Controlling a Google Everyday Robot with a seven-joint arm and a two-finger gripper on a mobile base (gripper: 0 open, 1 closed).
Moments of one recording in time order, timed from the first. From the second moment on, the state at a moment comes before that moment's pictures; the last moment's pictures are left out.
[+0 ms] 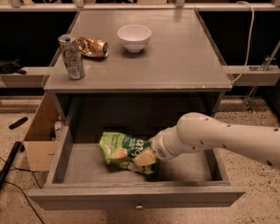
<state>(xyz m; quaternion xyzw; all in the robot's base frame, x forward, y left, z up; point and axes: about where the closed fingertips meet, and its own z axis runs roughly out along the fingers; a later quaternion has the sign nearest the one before) 0.510 -0.019 0.604 -0.43 0.84 0.20 0.25</state>
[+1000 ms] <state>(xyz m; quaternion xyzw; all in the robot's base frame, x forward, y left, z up) 0.513 -0.051 0.671 -0.45 0.83 0.19 0.27</state>
